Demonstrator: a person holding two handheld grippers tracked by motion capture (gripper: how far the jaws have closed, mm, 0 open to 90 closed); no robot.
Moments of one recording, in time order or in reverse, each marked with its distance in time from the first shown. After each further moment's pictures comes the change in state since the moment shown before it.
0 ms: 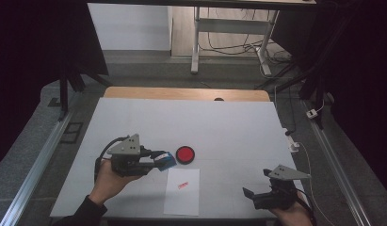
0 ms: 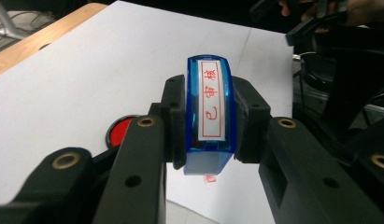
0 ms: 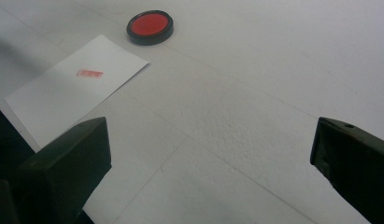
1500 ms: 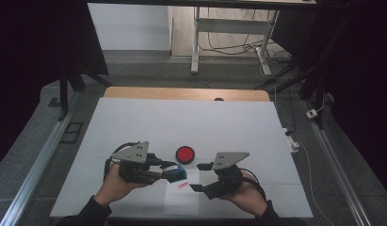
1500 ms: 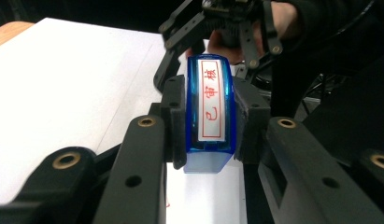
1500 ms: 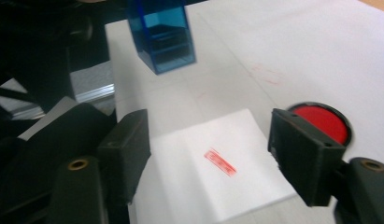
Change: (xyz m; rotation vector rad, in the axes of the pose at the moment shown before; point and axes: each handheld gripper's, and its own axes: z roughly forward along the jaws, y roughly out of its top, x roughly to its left) left arm -0.013 0.005 0.017 -0.046 -0.220 0.071; right arm 0.079 0.076 0.085 -0.031 0.472 -0.302
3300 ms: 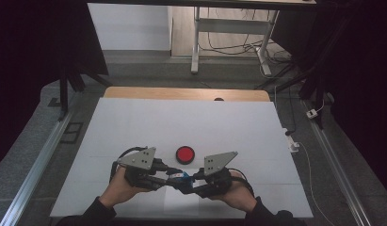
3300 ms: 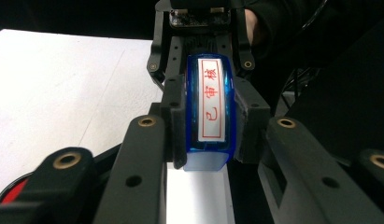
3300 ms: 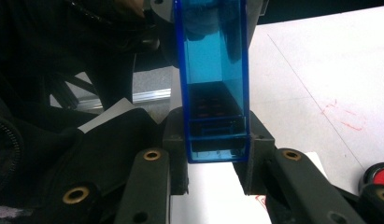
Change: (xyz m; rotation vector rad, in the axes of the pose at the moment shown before) left arm -0.004 -0.002 0.016 -0.022 -0.117 0.066; right arm 0.005 0.006 0.027 -0.068 0.284 -0.121
